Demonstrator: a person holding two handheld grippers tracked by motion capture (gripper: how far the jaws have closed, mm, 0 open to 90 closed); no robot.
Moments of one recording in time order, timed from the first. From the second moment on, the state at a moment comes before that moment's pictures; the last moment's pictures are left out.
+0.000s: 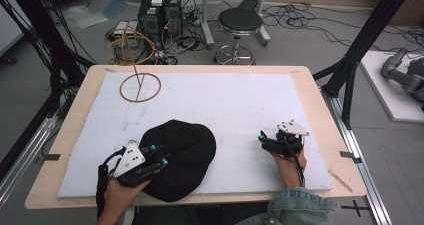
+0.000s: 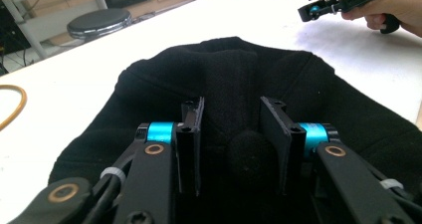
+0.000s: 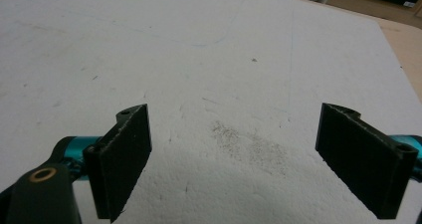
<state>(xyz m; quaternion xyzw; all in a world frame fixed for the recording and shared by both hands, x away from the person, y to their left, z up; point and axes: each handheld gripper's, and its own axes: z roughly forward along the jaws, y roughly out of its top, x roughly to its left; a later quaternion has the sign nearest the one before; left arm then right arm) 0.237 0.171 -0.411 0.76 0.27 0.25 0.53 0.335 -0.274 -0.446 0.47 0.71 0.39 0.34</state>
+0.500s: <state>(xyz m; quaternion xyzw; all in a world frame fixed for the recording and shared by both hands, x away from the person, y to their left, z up) 0.231 0.176 -0.400 0.74 0.27 0.25 0.57 0.335 -0.274 -0.446 0.47 0.71 0.39 0.34</state>
